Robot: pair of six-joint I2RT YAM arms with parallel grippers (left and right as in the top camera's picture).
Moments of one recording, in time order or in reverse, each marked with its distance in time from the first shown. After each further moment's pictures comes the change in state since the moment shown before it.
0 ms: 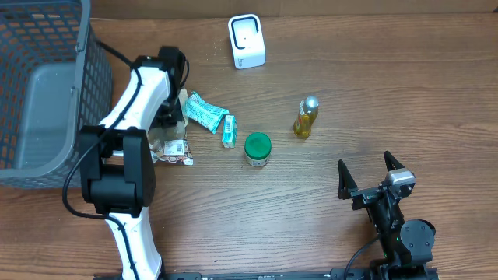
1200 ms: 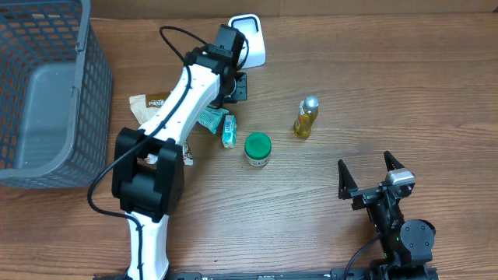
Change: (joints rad) left arm -0.258 0.028 0.131 0.271 0.364 0.020; right arm 0.000 0.000 0.000 0.000 0.000 0.000
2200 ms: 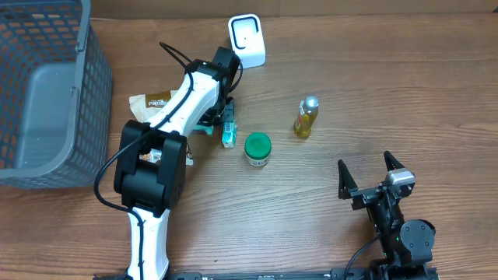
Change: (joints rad) left arm 0.014 0.038 -0.103 -0.136 -0.132 -0.004; right arm 0.000 0.000 0.000 0.000 0.000 0.000
